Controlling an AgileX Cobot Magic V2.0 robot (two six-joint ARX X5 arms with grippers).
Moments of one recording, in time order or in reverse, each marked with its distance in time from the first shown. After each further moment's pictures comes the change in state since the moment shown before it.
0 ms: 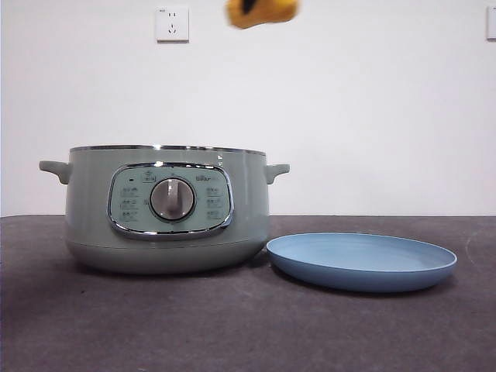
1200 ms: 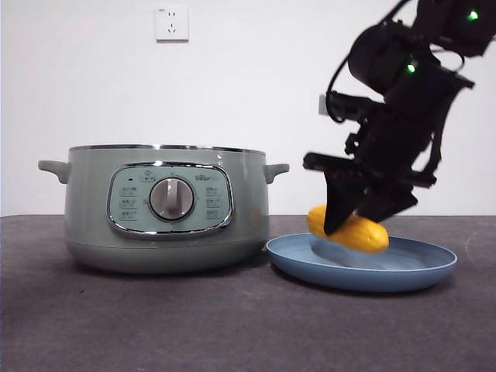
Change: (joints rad) left arm 0.000 0.000 0.000 0.005 0.002 -0.008; right arm -0.249 -0.018 -0.949 0.736 -0.208 0.046
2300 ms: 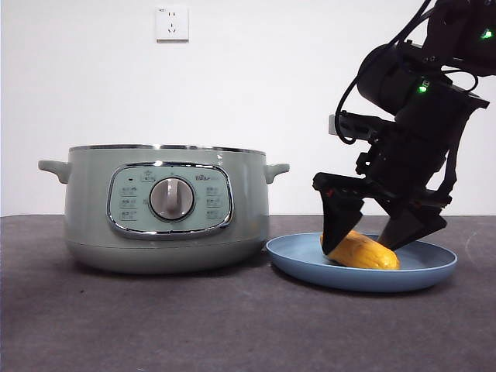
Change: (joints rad) left arm 0.000 0.017 0.000 0.000 0.000 -0.001; right arm -0.014 0.013 -0.055 0.024 0.002 0.024
